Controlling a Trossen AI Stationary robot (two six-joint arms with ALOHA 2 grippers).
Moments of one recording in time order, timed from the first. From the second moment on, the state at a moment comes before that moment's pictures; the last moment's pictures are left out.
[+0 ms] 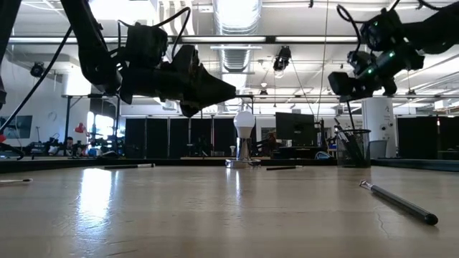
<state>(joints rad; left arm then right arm) 0.28 1.67 0.58 1.06 0.24 -0.24 -0.84 0.91 0.42 0.18 0.42 0.10</state>
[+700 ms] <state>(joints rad) 0.28 1.67 0.58 1.06 0.24 -0.23 -0.86 1.14 0.42 0.24 0.42 0.23</state>
